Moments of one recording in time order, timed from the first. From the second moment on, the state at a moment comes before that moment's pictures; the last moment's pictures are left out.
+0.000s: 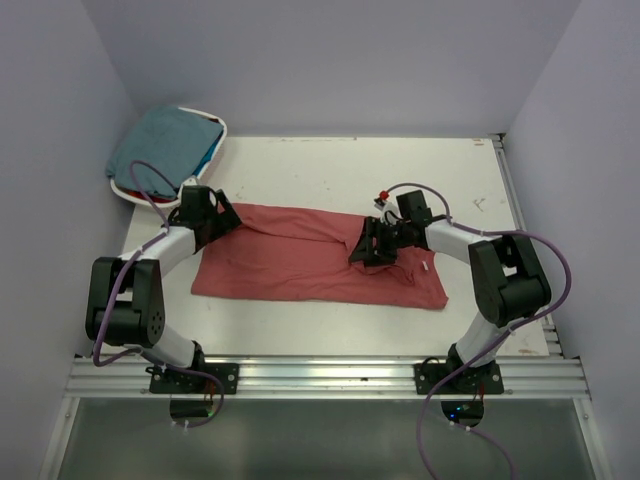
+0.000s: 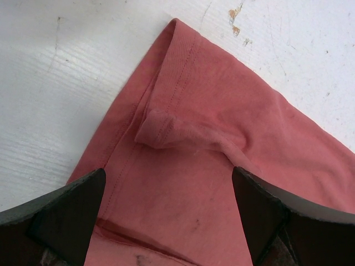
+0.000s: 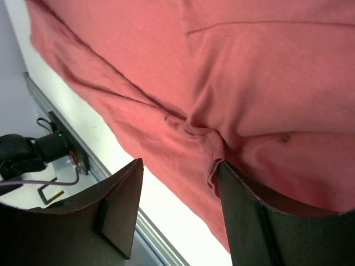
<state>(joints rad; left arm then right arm) -0.05 1.54 0.82 -0.11 -0.09 -0.59 0.31 1.72 0.92 -0.25 -0.66 0.44</state>
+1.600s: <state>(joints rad) -0.05 1.54 0.81 -0.09 -0.06 -0.59 0.32 1.49 0.91 -0.52 -0.11 0.42</state>
